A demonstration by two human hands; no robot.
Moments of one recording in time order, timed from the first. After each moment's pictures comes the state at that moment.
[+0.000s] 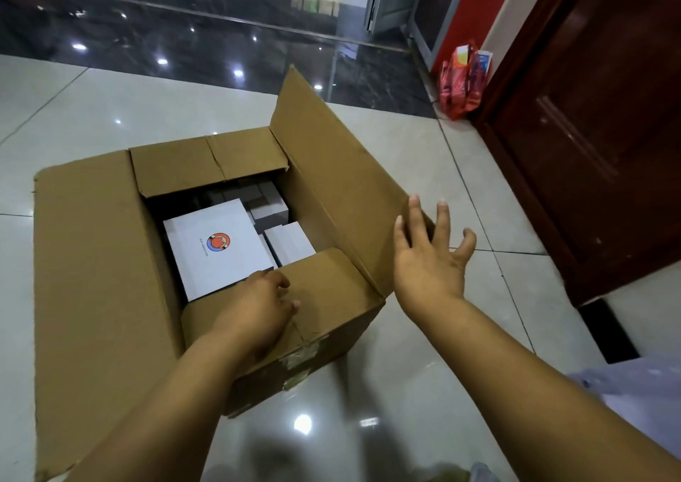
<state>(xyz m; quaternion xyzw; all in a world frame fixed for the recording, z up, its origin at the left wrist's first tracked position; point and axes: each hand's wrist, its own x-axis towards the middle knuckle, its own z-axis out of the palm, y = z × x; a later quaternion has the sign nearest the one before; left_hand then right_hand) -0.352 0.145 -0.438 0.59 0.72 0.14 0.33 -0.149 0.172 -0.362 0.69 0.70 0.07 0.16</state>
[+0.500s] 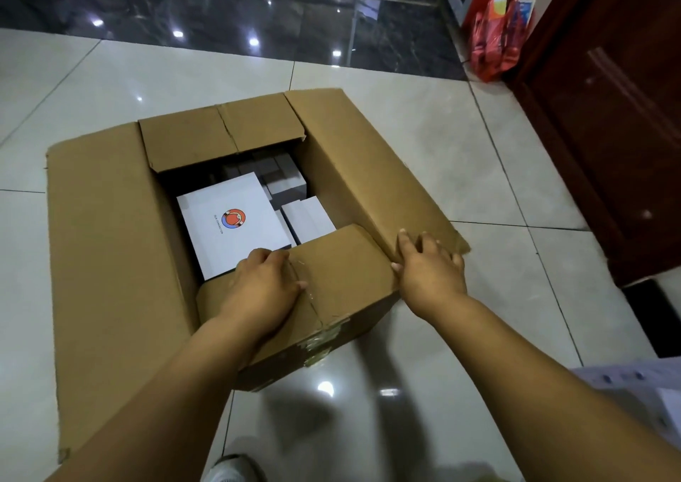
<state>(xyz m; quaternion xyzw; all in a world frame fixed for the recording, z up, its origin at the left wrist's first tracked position) -0.362 0.149 -0.459 0.60 0.75 0.09 0.27 -0.142 0.187 -0.437 0.69 0.70 -0.13 0.12</state>
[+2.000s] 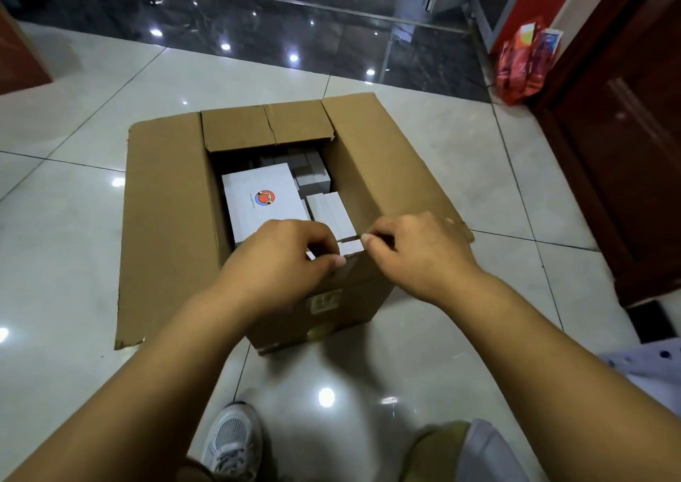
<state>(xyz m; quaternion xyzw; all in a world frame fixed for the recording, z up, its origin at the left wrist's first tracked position) -0.344 0.063 -0.330 0.65 0.68 0.19 0.28 -0.171 0.111 -0.318 0.55 0.83 -0.12 -0.02</state>
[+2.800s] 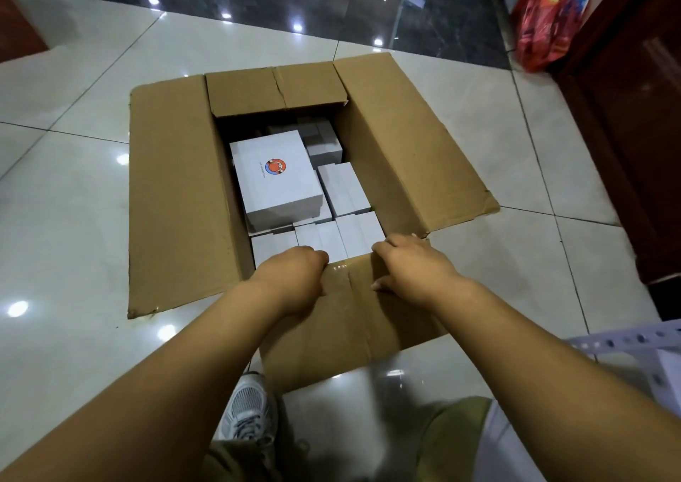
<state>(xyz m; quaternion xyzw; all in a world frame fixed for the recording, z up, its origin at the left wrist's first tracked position) -0.352 0.066 -0.433 0.71 0.65 -0.08 0.25 -0.170 0.110 -0.421 0.49 0.84 -0.15 0.17</state>
